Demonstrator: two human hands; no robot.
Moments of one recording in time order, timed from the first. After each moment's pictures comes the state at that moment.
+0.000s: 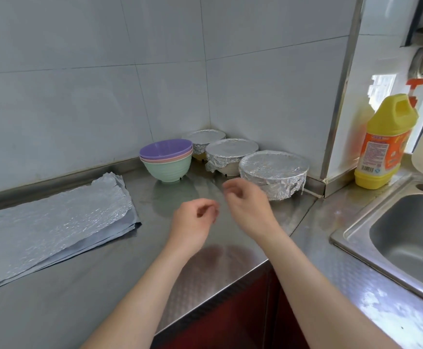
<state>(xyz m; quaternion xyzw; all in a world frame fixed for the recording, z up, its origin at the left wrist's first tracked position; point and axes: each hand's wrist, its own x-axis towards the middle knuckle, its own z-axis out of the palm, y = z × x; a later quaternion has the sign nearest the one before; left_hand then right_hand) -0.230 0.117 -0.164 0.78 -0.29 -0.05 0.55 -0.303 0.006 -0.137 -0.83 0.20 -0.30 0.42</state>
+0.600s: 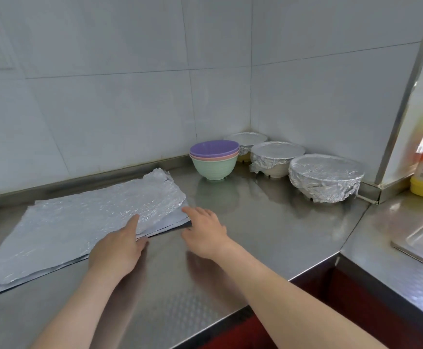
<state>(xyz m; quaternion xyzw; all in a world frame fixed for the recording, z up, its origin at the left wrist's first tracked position) -0.150 0.348 -0.176 0.99 -0.15 0.07 0.06 -0.221 0.168 -0.165 -0.94 0.09 -0.06 0.33</state>
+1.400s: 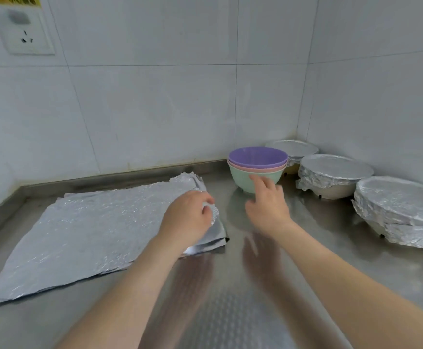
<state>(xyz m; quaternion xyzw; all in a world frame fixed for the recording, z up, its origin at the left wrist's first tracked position) -0.091 0.274 -0.142 0.91 -0.27 0.14 0.28 -0.127 0.091 -0.147 -0.94 0.14 -0.21 0.23</state>
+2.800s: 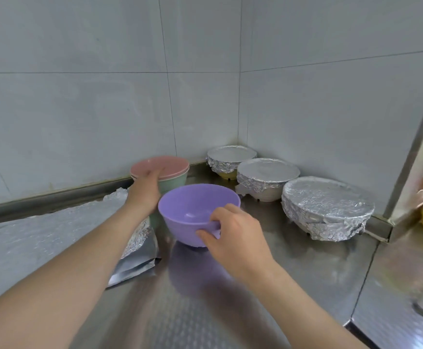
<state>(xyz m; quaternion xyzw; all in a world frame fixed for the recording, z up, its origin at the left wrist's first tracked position) 0.006 0.173 -0.124 0.92 -0.26 0.14 0.24 -0.214 0.058 -0.142 -0.93 0.08 -0.31 0.18</state>
